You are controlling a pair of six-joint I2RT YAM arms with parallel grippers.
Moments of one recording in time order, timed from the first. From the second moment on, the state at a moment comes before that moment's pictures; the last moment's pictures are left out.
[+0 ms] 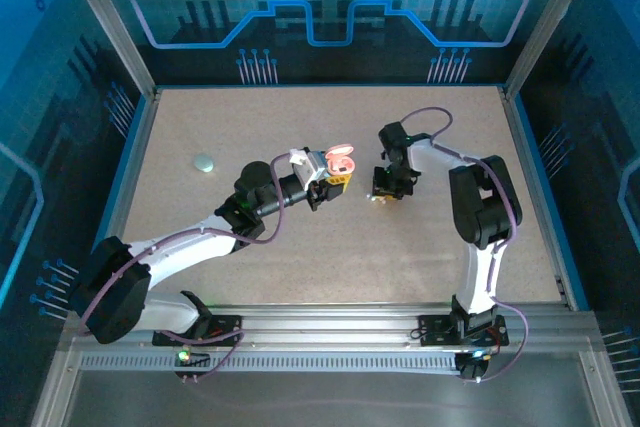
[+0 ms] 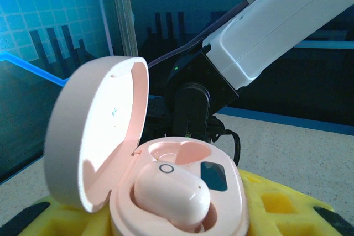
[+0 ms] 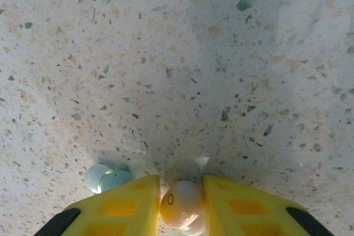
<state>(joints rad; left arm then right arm) -0.66 1.33 0.70 0.66 0.37 0.07 0.33 1.97 1.33 -0.78 -0.13 0.45</state>
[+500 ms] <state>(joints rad) -0.66 1.33 0.70 0.66 0.37 0.07 0.35 1.98 1.35 -0.83 -0.06 0.45</state>
